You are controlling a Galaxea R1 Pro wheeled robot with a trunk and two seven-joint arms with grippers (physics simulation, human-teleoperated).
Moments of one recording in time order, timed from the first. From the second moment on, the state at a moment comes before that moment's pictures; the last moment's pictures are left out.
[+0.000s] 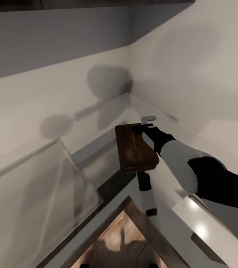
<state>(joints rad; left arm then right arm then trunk) 0.41 -0.01 0.00 -0.68 0.08 -0.05 0.00 -1.51 0.17 0.09 -0.08 0.02 0.15 -0.12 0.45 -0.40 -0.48</state>
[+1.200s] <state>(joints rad) 0.41 -0.01 0.00 -0.65 0.08 -0.05 0.00 -1.51 0.17 0.09 -0.08 0.02 0.15 -0.12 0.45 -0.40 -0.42</state>
